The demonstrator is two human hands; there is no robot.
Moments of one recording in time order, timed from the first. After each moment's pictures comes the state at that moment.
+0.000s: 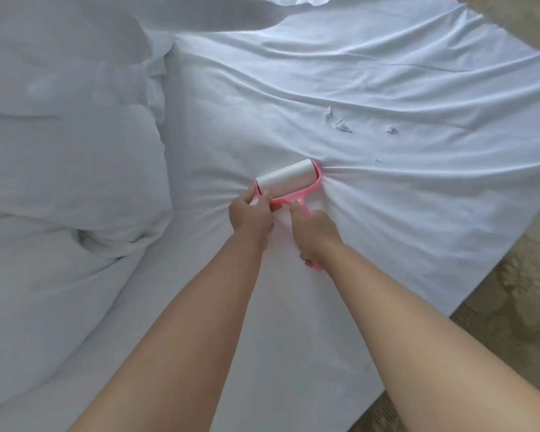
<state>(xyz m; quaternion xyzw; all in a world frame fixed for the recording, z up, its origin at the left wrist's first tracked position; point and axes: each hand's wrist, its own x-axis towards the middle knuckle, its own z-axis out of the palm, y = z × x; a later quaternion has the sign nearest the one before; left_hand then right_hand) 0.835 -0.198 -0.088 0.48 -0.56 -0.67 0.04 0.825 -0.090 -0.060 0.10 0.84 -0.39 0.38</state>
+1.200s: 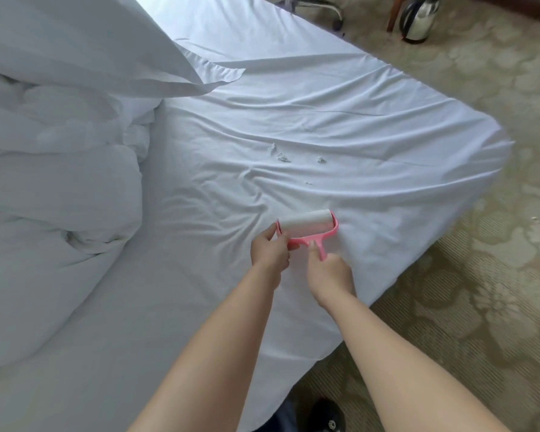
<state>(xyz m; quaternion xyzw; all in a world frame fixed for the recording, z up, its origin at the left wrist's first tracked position) 0.852 -0.044 -0.035 0.47 -0.57 -0.68 -0.04 0.851 0.064 -0.036 0.13 0.86 -0.39 0.31</state>
